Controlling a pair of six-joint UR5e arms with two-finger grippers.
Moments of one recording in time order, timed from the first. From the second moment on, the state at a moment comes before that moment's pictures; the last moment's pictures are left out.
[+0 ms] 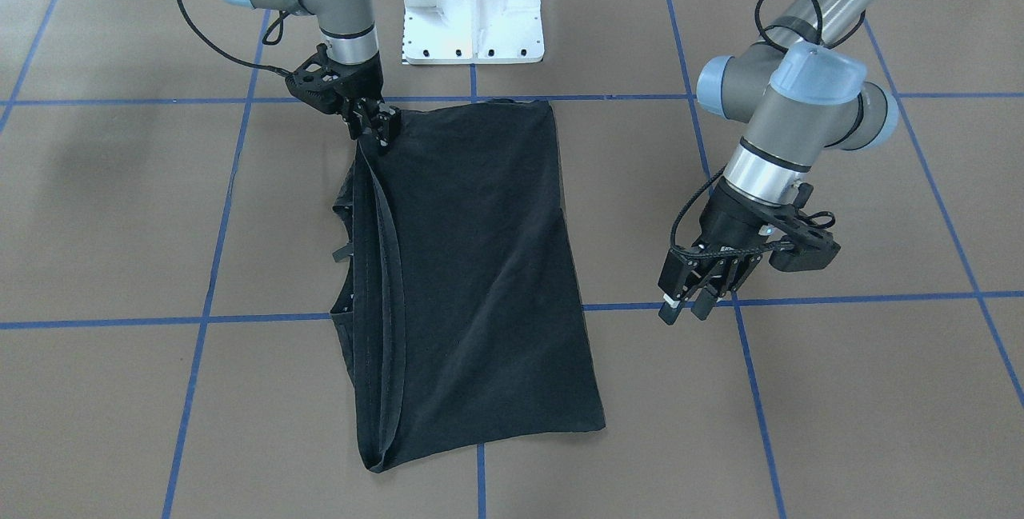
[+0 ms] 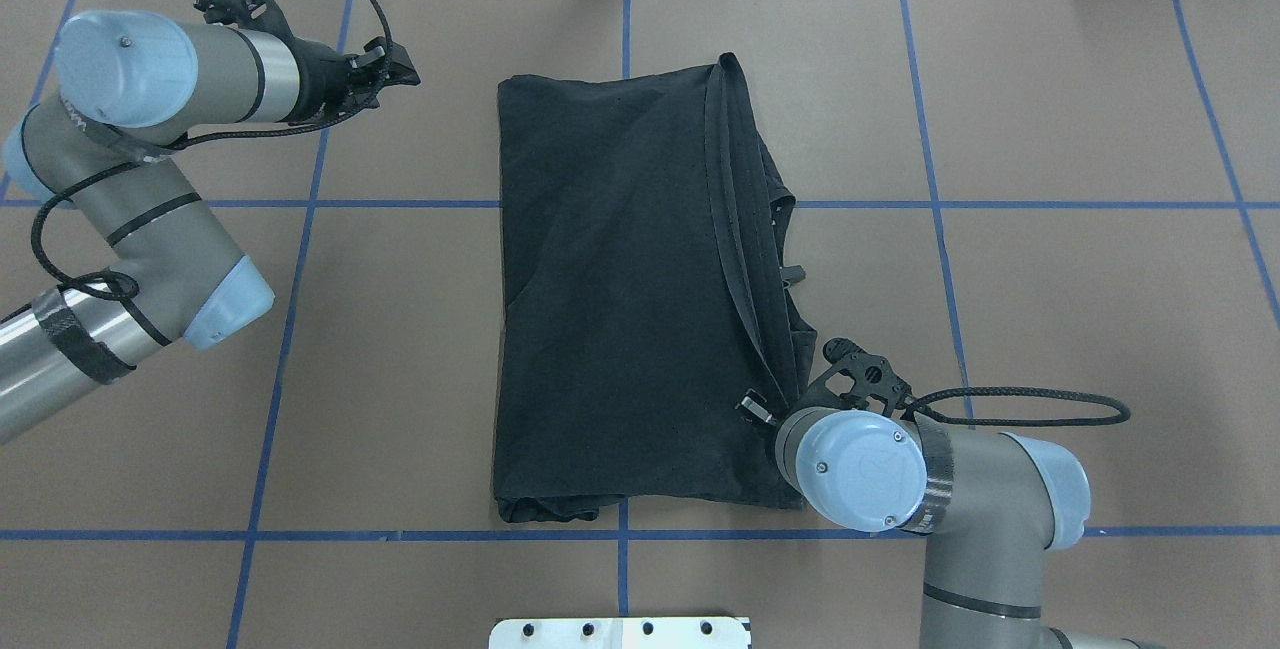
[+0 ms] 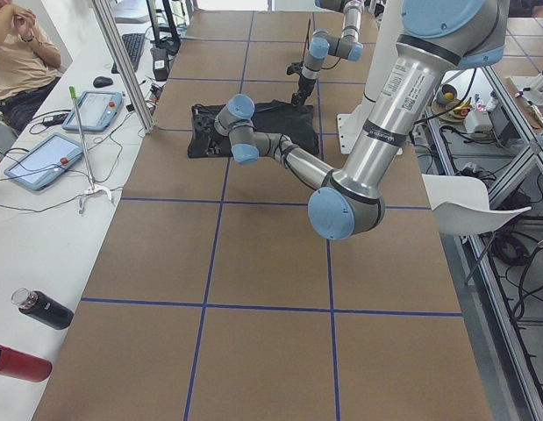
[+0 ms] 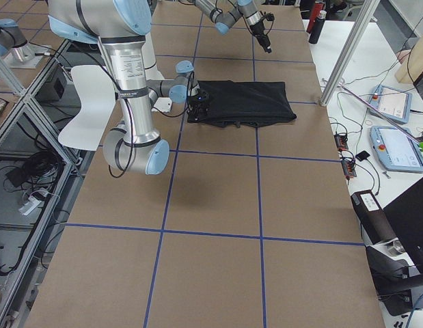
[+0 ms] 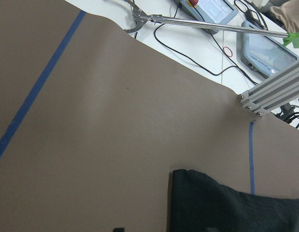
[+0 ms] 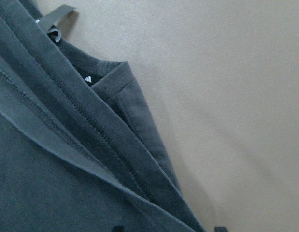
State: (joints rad) left arm -0.84 -2.05 -1.52 -2.36 -1.76 -1.48; right arm 0.24 -1.25 1.92 -1.48 1.50 2.08
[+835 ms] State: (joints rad) left arm -0.84 -2.05 -1.53 -2.36 -1.76 -1.53; right arm 0.26 -1.24 1.95 -1.48 1.50 2.10
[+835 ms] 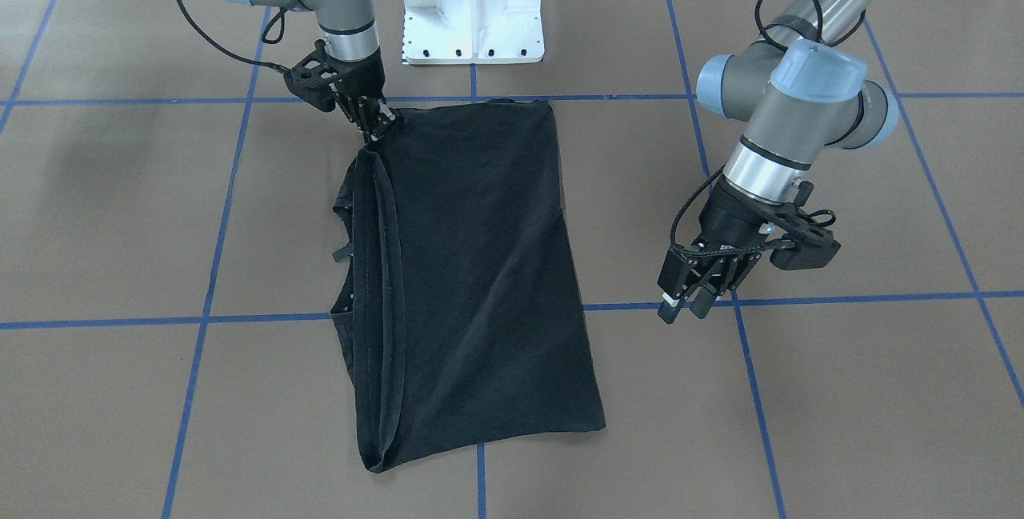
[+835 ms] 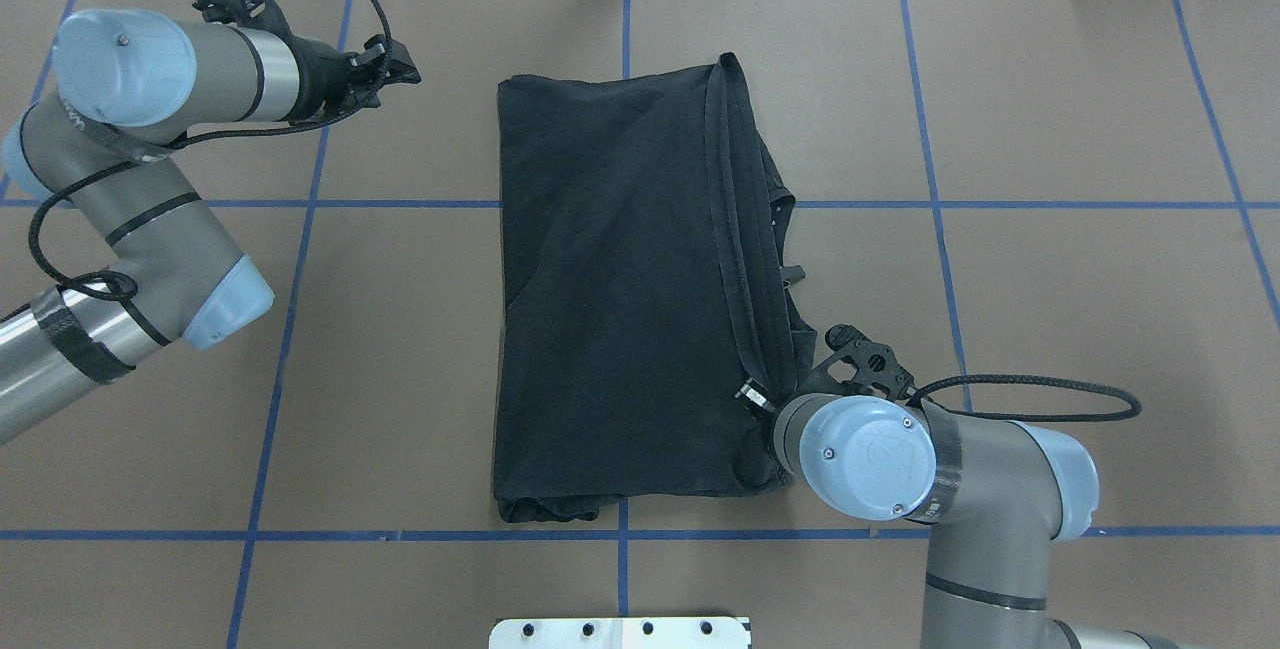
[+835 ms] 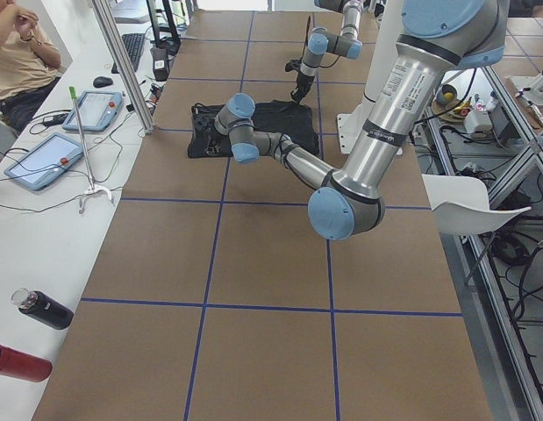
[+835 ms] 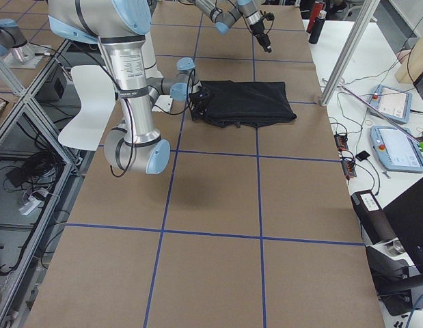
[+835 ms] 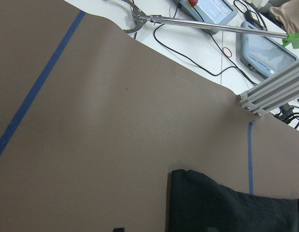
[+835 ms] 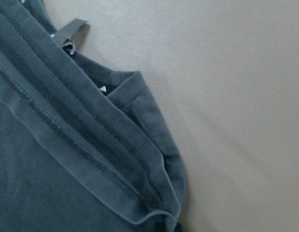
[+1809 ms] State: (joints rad) left arm -0.49 -1.76 -1.96 -2.35 -1.59 -2.08; right arm 0.27 -1.32 2.08 -1.48 1.60 2.11
